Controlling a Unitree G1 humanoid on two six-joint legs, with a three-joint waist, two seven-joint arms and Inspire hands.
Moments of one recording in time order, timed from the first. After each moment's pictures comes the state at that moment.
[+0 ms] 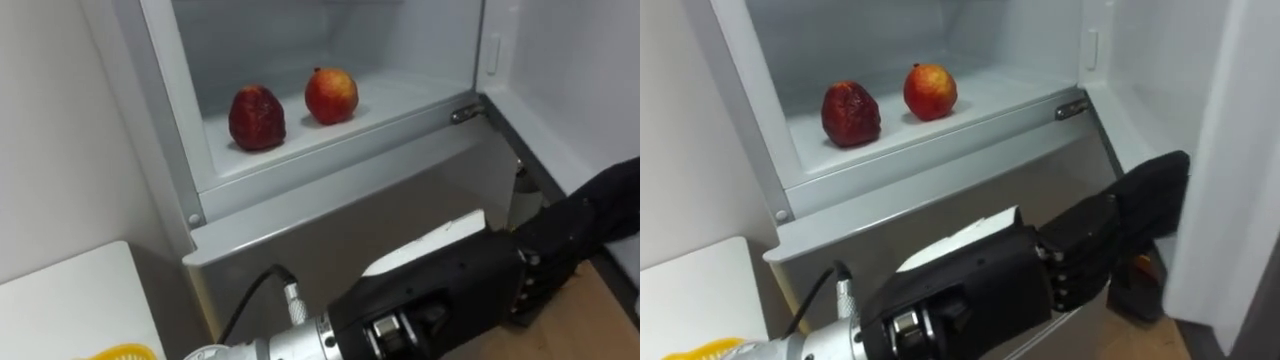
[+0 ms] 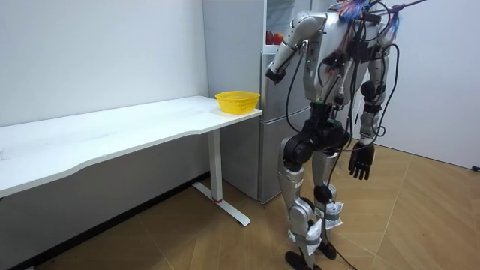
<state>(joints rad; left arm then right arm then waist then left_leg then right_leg) -0.43 0.29 -0.49 -0.44 -0.51 0.12 -0.50 0.05 -0.33 0.06 1.36 -0.22 0.09 0.13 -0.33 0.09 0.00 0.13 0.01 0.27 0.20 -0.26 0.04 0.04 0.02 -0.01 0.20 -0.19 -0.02</state>
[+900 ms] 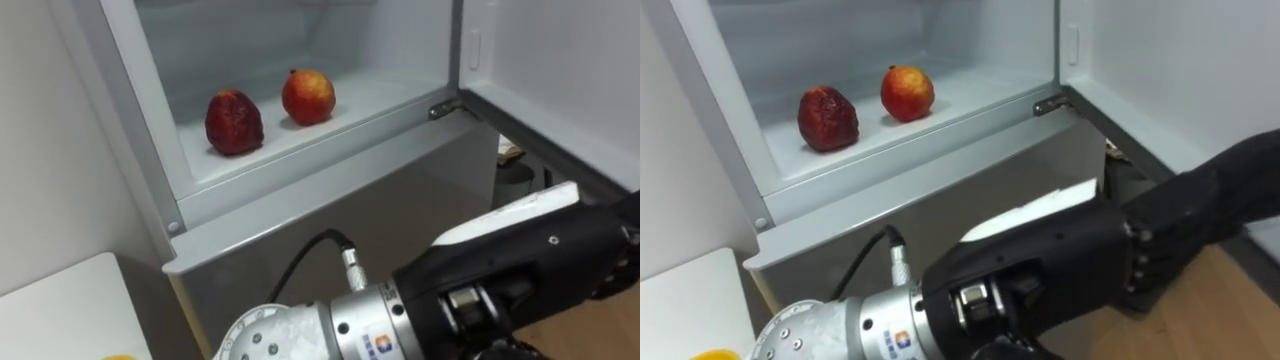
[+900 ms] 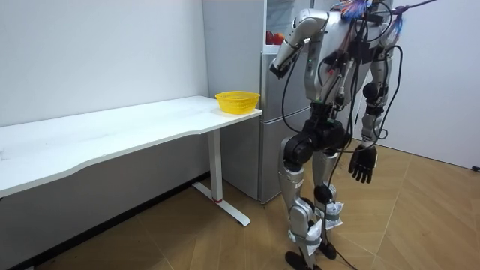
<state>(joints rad) -0.64 0.17 -0.55 -0.35 -0.51 0.13 -0.47 0.06 -0.33 0.09 1.36 -0.14 0.11 0.08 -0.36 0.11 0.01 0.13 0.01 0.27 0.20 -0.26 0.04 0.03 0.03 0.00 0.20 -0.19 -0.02</state>
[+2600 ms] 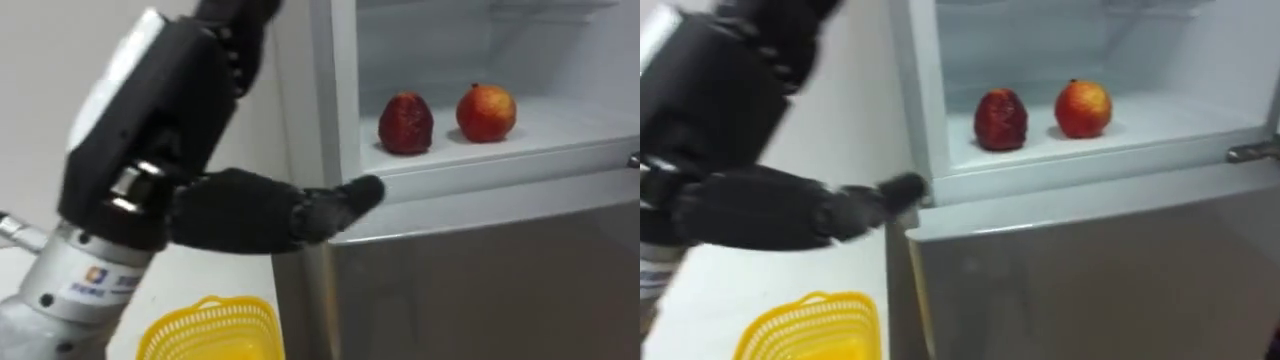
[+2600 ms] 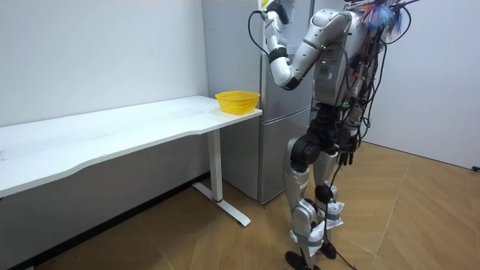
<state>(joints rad) -0.27 0.34 0.13 -0.65 -0.14 0.04 -0.09 0.09 -0.30 0.04 1.36 -0.33 0.08 0.06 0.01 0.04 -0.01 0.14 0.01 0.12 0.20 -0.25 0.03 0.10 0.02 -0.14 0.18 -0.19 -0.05</state>
